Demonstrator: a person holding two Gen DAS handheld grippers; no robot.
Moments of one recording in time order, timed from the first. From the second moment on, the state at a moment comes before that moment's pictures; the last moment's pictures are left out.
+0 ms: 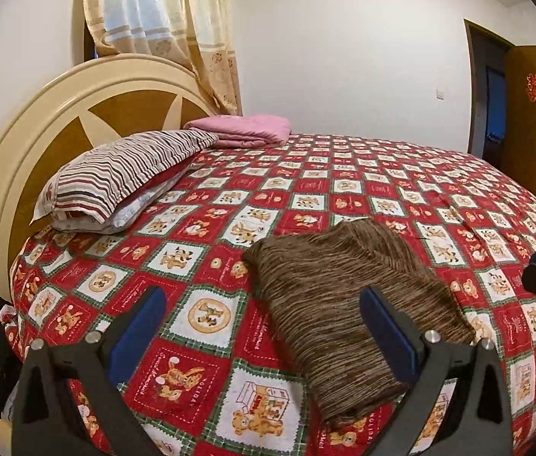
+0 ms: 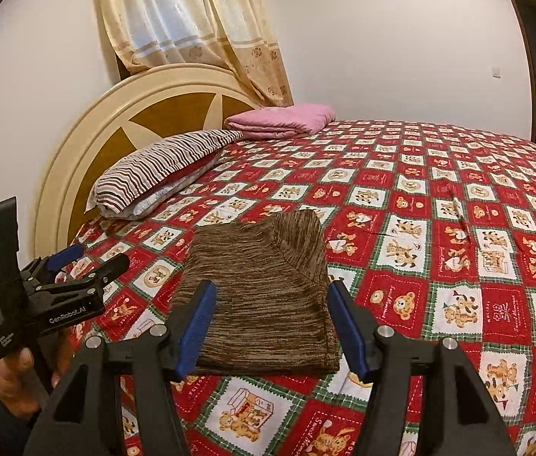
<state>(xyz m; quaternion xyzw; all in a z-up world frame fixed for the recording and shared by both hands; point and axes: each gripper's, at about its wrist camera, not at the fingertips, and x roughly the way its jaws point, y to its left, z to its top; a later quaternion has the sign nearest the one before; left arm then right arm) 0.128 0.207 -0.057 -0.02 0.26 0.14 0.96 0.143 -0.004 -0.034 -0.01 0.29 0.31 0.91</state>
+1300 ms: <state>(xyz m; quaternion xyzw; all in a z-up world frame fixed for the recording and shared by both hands) 0.122 0.206 -0.053 -0.02 0.26 0.14 0.96 0.127 -0.002 -0.035 -0.01 0.29 0.31 0.90</state>
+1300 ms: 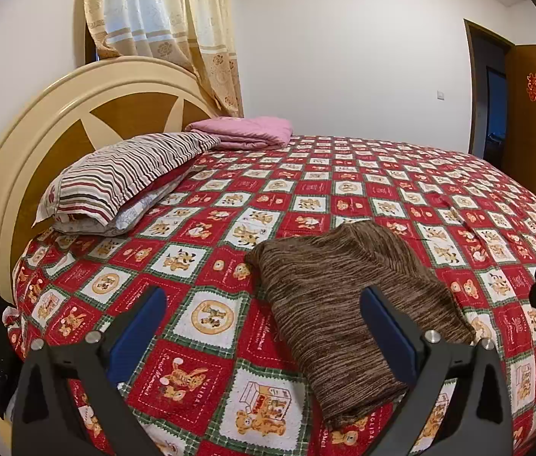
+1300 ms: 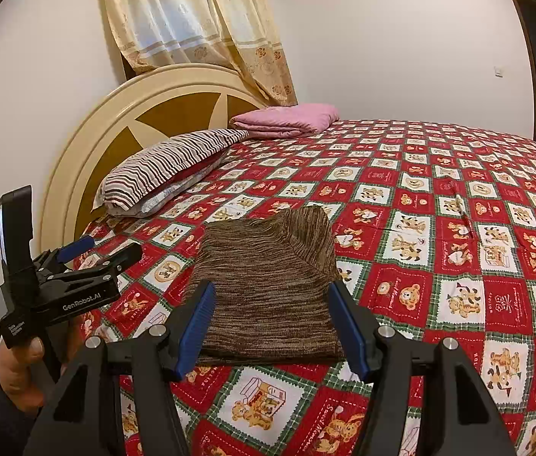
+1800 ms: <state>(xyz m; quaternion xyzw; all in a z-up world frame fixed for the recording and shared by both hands) 0.123 0.205 -0.055 -0.02 0.26 0.14 0.96 0.125 -0.002 -0.034 -0.01 0.29 0.31 0.90</state>
